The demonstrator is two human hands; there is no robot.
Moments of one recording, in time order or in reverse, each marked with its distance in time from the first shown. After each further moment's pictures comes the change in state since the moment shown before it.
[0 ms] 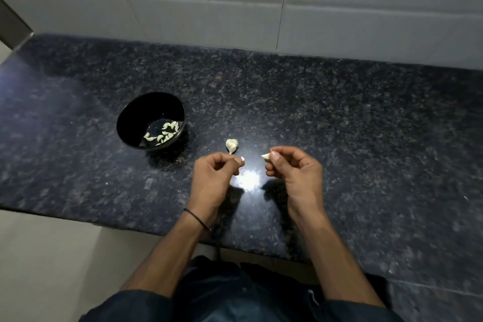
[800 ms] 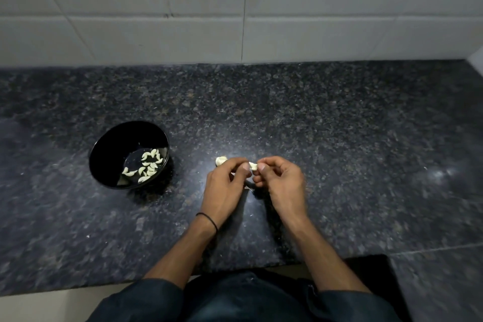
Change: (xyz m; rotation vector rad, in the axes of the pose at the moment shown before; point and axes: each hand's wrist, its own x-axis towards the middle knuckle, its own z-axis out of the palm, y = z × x) left_hand 0.052 -0.029 0.004 0.264 -0.368 0.189; right_hand -0.001 0.014 0.032 -0.325 0.201 -0.016
